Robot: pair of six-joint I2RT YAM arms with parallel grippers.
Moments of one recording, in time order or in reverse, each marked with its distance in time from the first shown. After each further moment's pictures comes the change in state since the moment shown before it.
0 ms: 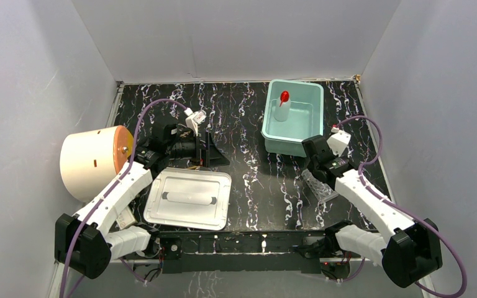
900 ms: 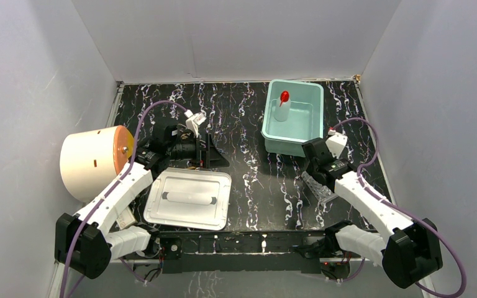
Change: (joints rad) left arm 0.000 0.000 -0.018 0.000 -0.003 -0.007; right arm 0.000 -0.009 -0.048 0.032 -0.039 -0.048
